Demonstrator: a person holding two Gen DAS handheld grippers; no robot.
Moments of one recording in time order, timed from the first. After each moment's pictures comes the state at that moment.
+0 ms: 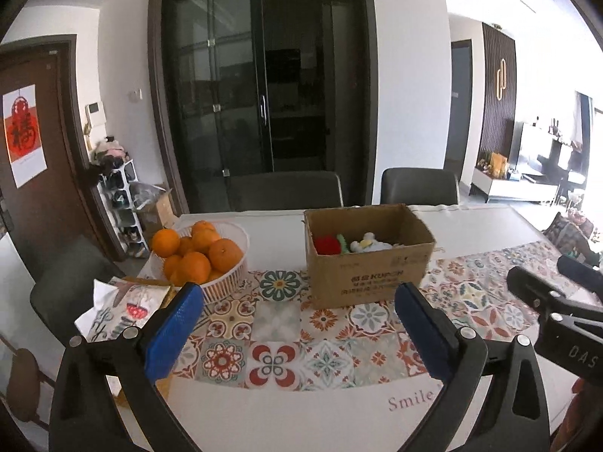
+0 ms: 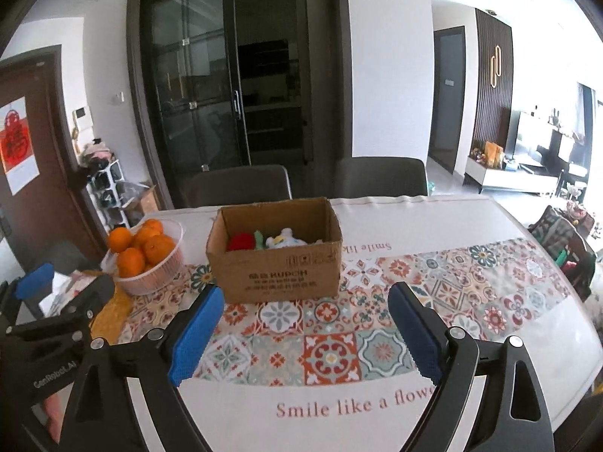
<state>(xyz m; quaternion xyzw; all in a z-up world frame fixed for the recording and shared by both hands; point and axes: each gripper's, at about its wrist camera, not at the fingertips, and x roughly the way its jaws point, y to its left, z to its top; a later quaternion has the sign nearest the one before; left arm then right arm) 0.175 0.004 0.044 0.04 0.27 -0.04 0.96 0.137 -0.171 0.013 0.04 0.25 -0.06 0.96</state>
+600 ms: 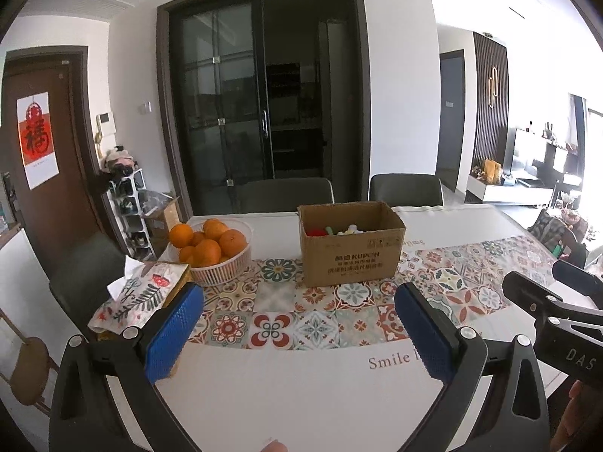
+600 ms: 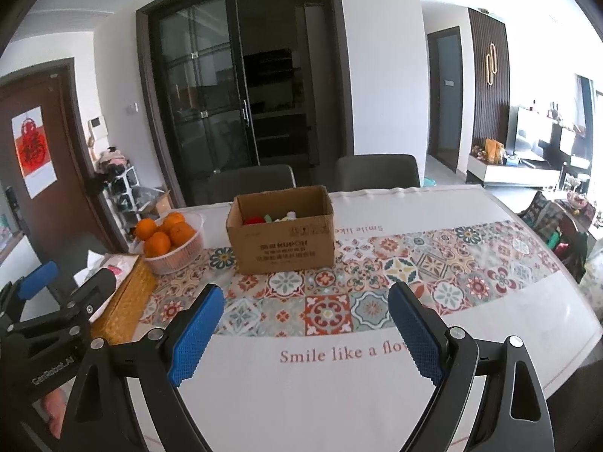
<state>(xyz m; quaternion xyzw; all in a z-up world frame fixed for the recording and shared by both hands) 0.058 -0.002 0.056 0.04 0.24 -0.04 0.97 0.018 -0.180 0.008 0.06 0.24 -0.04 0.97</state>
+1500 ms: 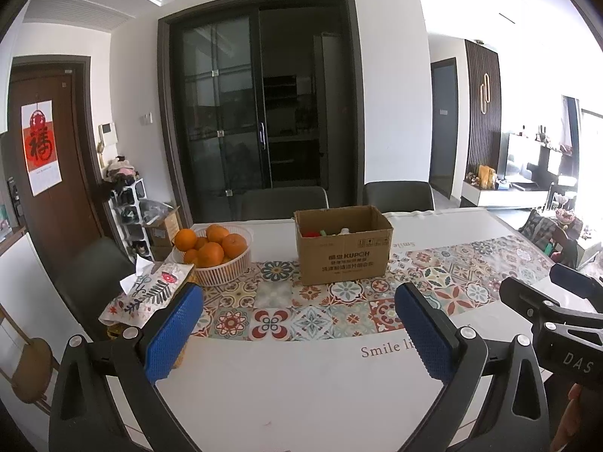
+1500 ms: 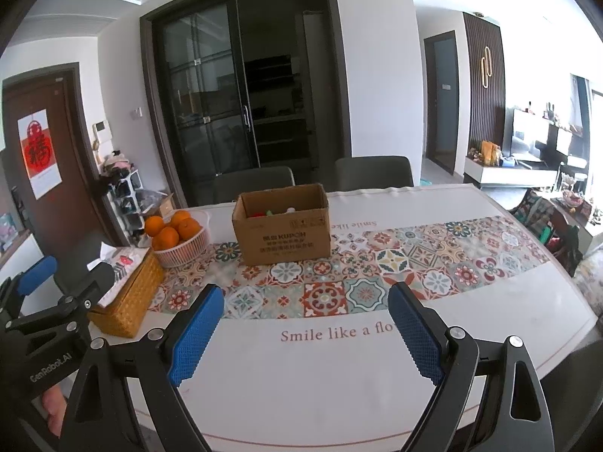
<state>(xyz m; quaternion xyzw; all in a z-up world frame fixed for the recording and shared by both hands) 0.011 -0.003 0.063 0.04 0.22 -0.04 0.97 -0.040 -0.180 0.005 0.06 0.22 -0.04 0.97</state>
